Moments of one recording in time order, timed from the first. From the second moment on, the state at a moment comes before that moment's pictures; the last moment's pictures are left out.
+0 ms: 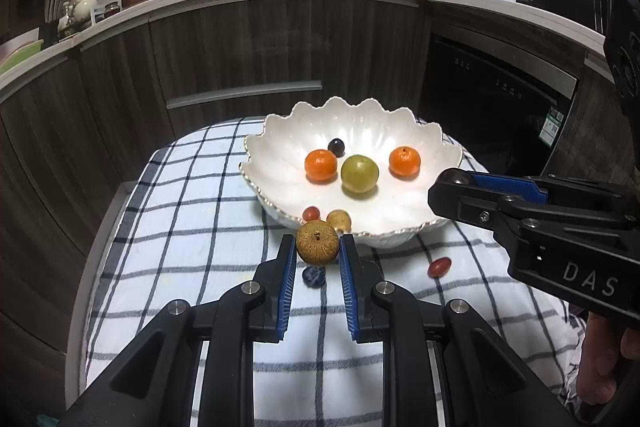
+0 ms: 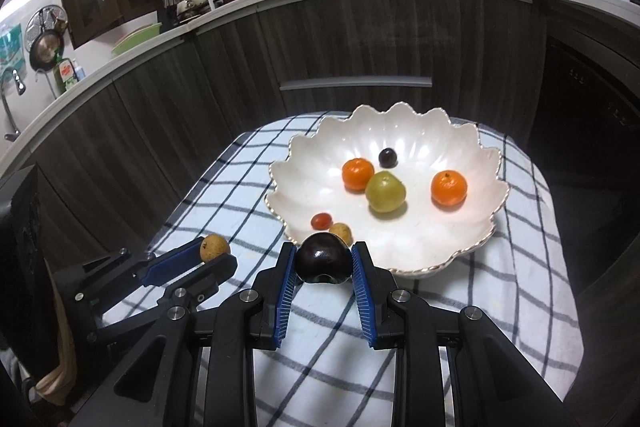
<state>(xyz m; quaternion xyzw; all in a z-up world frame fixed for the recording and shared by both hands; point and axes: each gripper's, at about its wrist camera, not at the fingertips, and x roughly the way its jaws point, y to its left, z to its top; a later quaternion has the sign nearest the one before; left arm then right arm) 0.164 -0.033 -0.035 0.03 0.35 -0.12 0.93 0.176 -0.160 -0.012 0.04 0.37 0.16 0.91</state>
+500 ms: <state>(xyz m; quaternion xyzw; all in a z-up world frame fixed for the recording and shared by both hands) 0.186 -0.045 -0.021 0.04 0.34 -0.12 0.93 0.188 -0.176 0.006 0.05 0.36 0.15 0.92</state>
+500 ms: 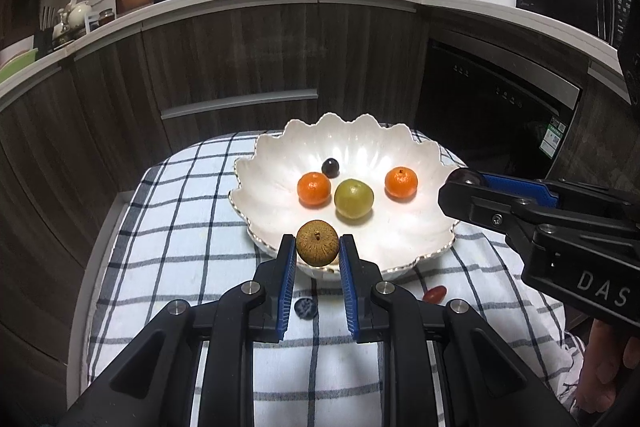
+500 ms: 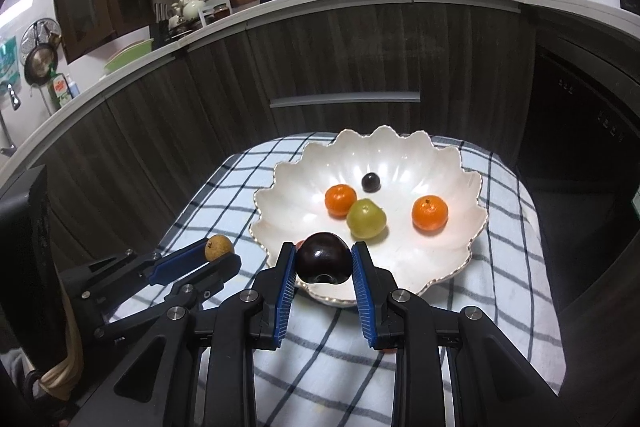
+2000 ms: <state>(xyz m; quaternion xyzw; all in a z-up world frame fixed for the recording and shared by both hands) 0.282 -0.034 -0.040 0.02 0.38 -0.10 0.92 0.264 -0.182 -0.012 0.03 0.39 0.09 0.92</state>
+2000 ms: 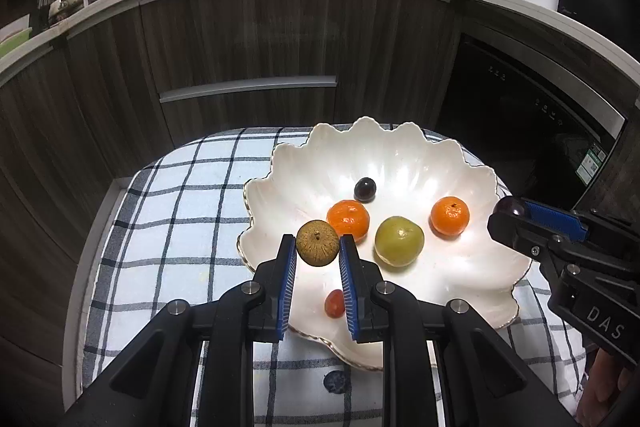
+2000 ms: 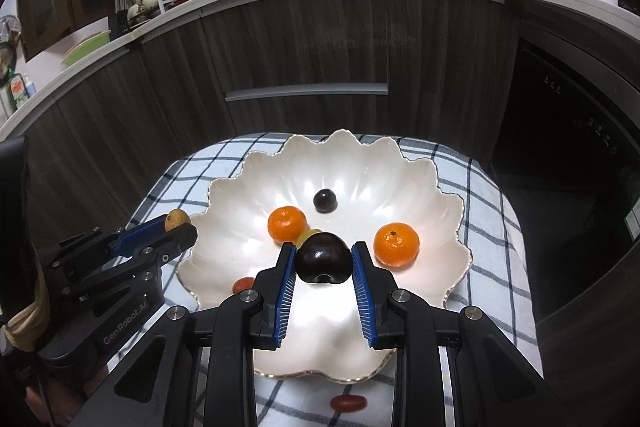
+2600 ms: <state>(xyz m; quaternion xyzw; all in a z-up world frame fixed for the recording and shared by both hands) 0.289 -0.031 -0.033 0.03 0.38 -0.09 0.92 0.278 -0.186 -0.018 0.02 0.41 0.06 0.91</state>
